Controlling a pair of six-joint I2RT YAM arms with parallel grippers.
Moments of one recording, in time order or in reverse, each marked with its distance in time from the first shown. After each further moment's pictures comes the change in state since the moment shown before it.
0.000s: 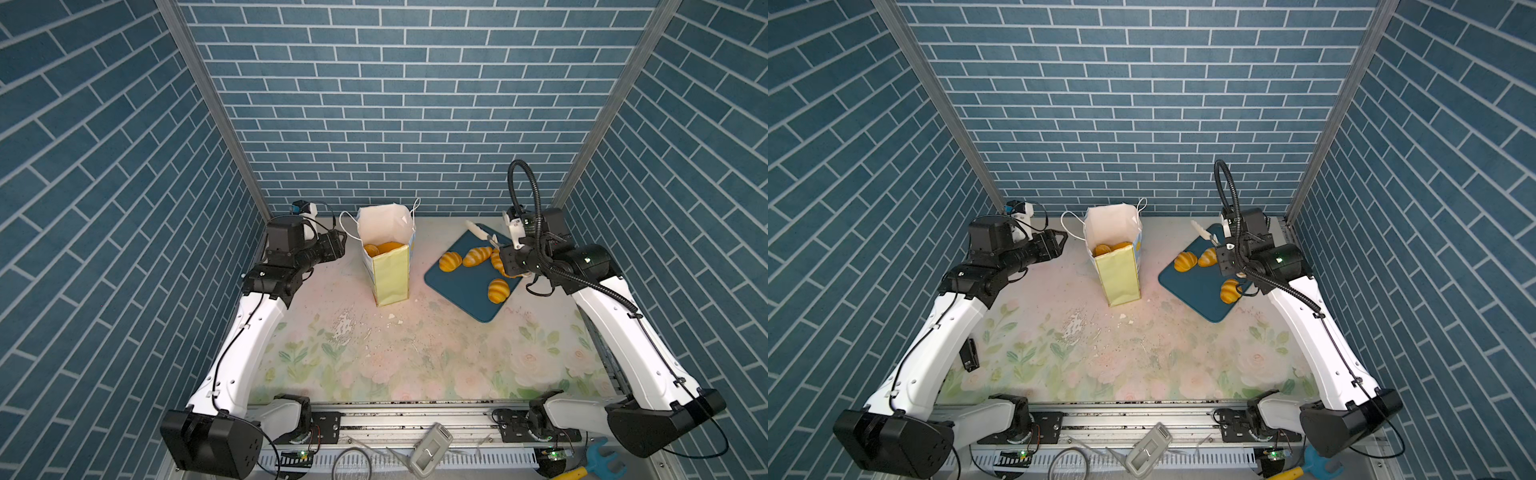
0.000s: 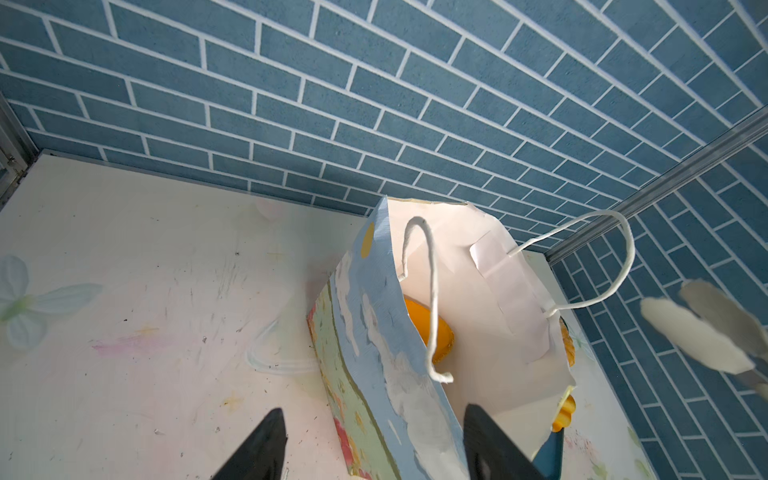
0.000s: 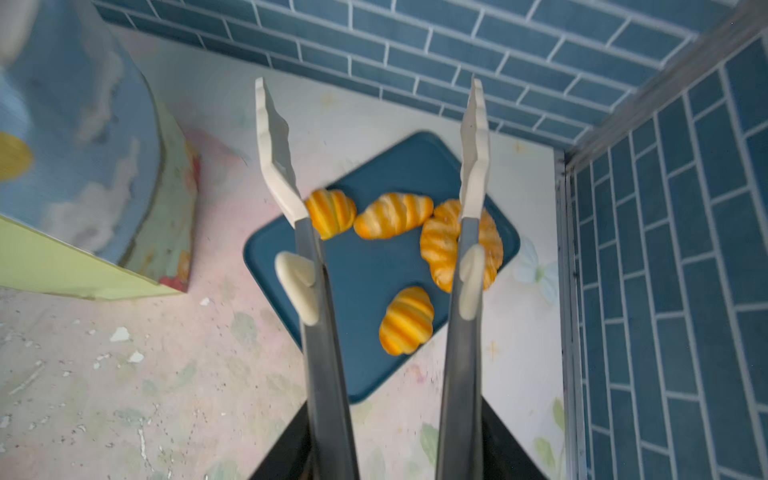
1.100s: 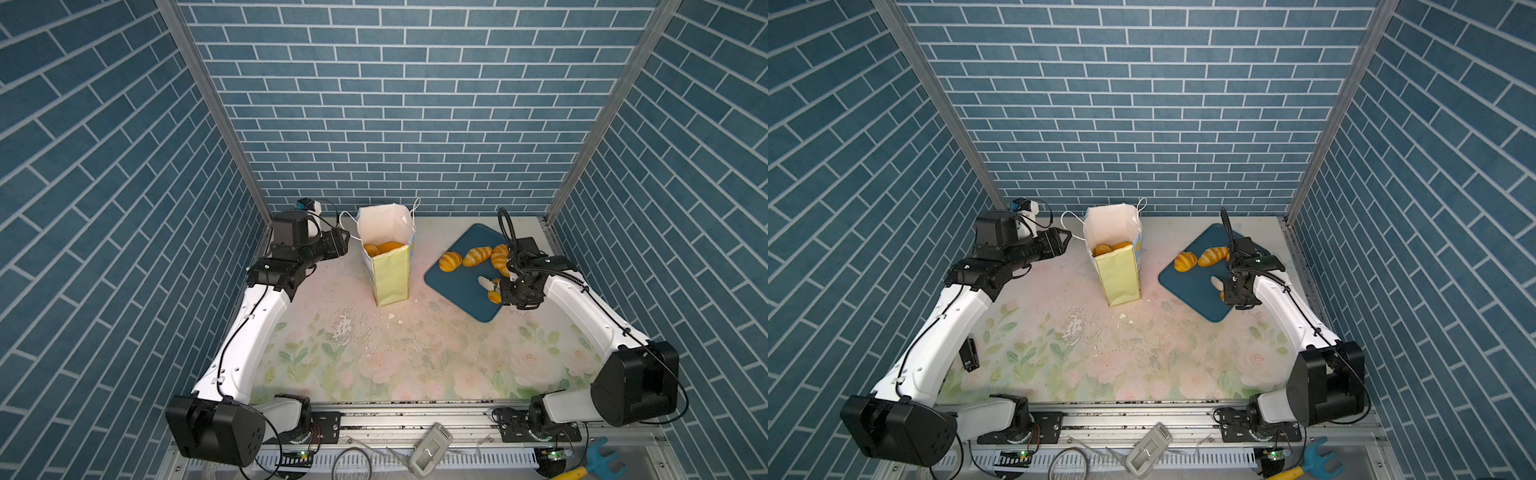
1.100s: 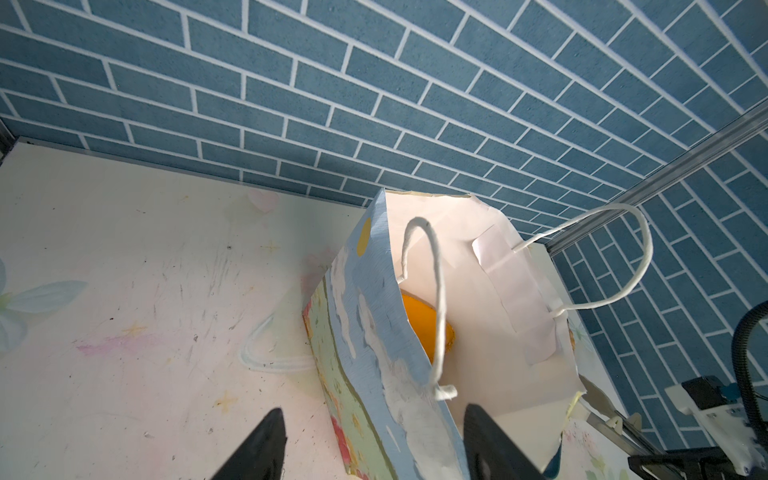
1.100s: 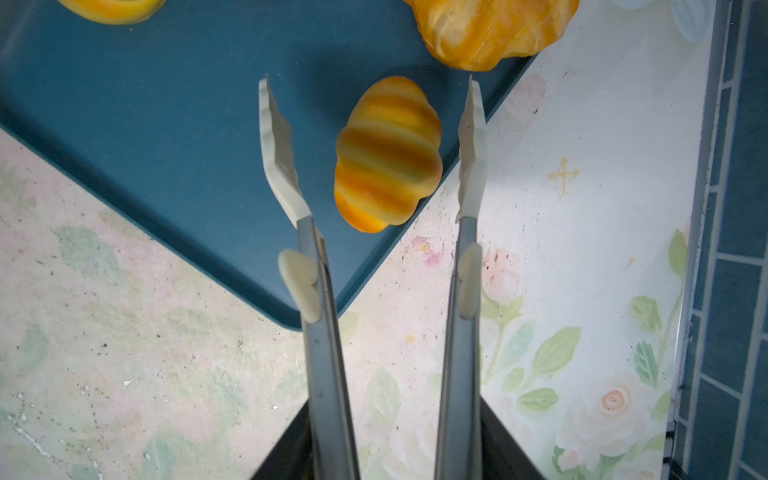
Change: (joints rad) left arm -0.008 0.051 0.031 -0.010 0.012 0.004; right arm -0.177 0.154 -0.335 0.068 -0.110 0.153
